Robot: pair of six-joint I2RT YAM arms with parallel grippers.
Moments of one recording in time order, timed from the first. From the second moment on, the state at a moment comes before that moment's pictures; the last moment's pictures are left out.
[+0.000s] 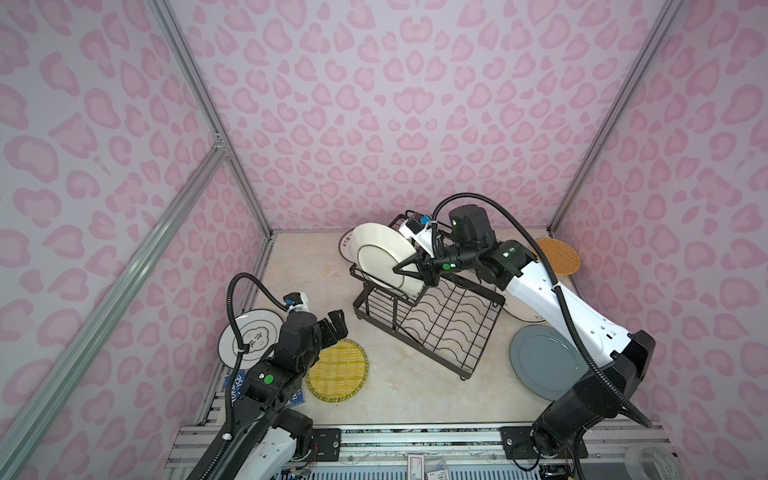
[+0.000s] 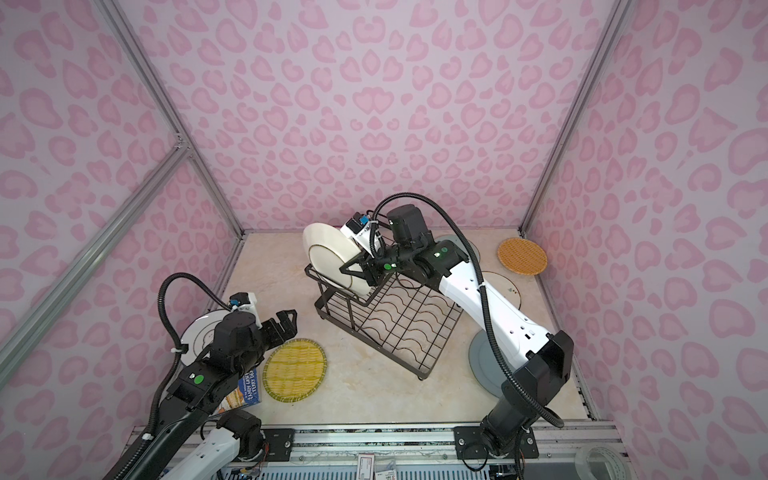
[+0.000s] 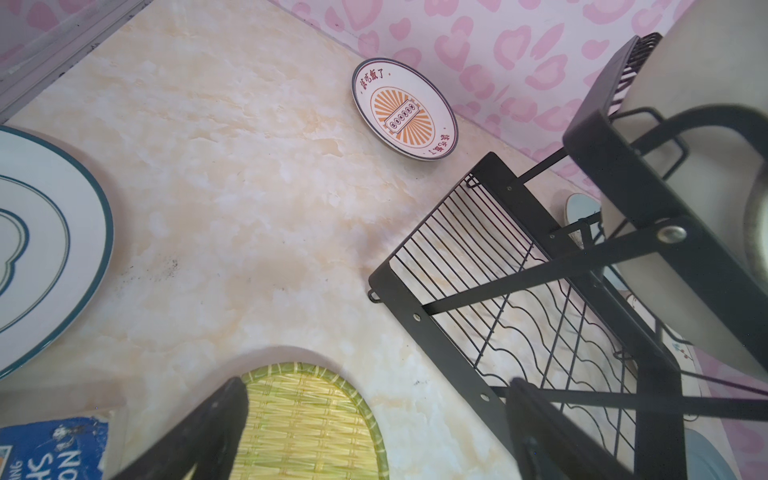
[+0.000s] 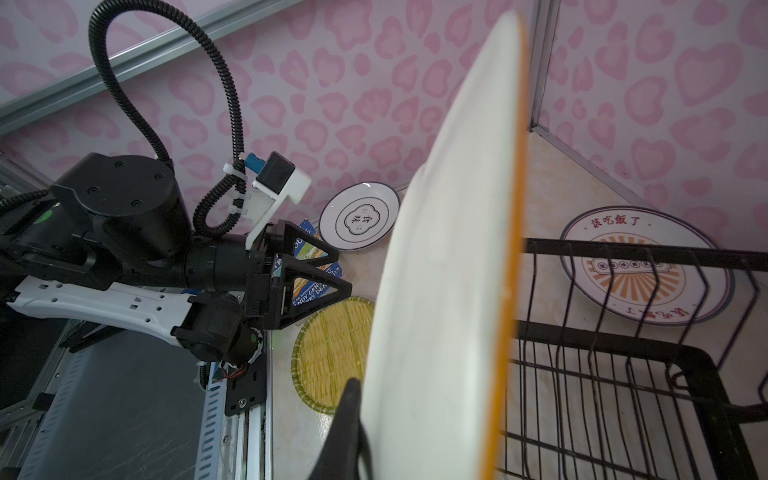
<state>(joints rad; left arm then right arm) -0.40 0.64 0.63 -0.57 -0.22 -0.67 0.66 1.62 1.72 -0.64 -0.67 -0.09</state>
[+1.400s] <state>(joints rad) -0.39 0.61 0.69 -0.64 -0.18 -0.73 0.67 1.40 1.62 -0.53 -0.39 -0.04</state>
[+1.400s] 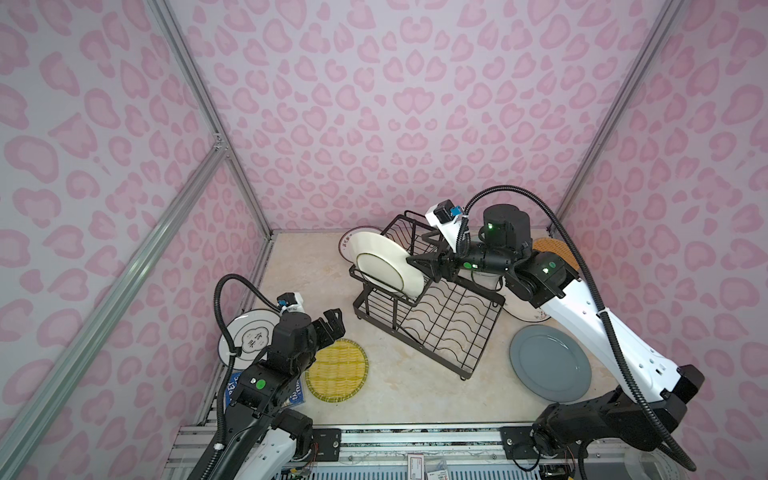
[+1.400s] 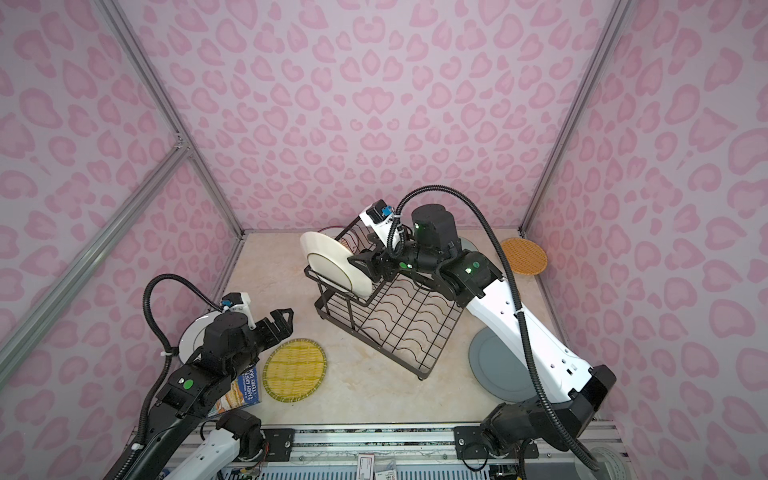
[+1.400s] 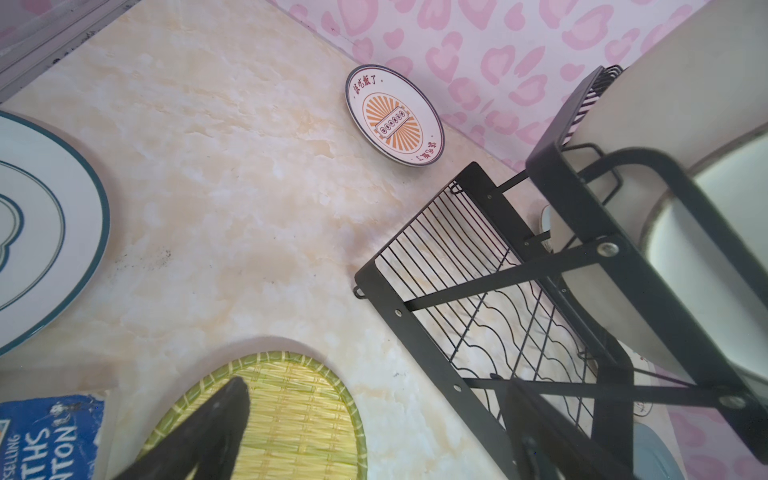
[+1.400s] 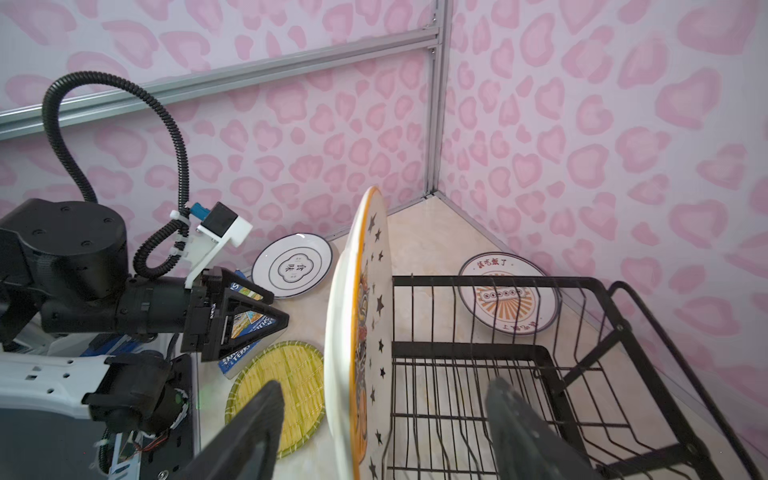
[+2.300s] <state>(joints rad) -0.28 0.97 0.46 -0.33 0.12 -1.03 0.12 1.13 0.80 -0.24 -0.09 0.49</state>
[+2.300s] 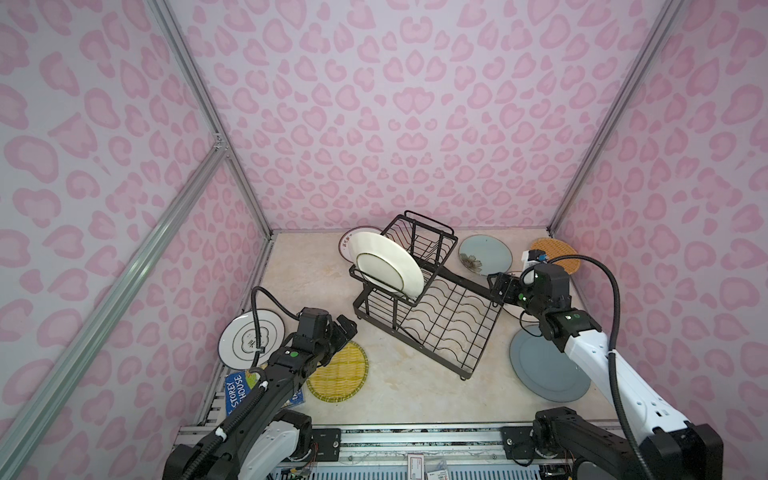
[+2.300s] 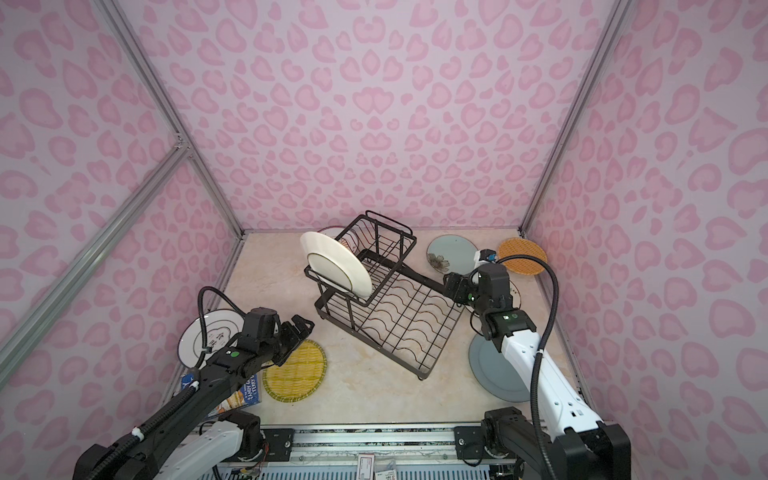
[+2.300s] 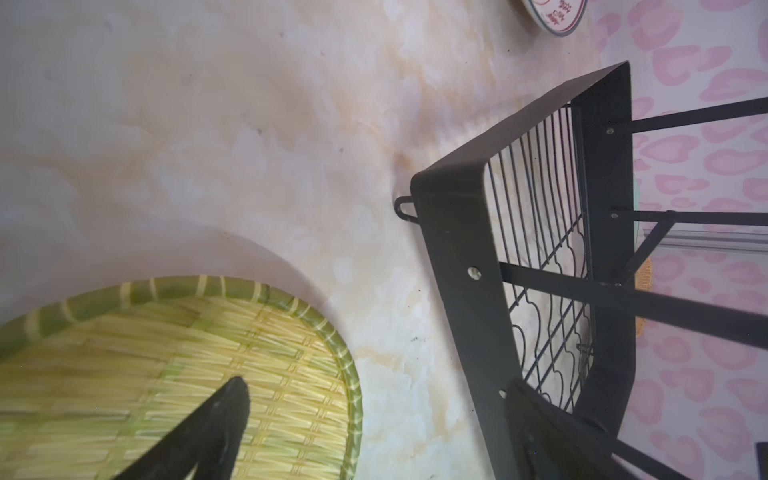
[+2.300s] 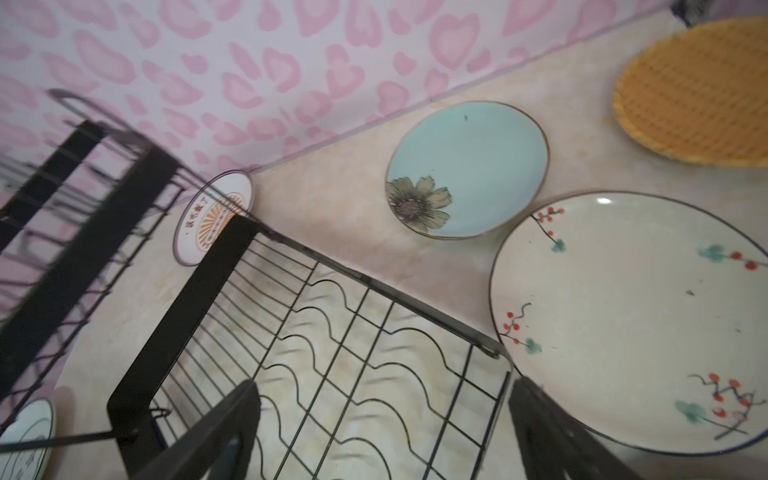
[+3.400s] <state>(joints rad) -0.29 1.50 0.62 0.02 0.20 -1.21 -0.02 1.63 0.92 -0.05 -0.43 0.58</state>
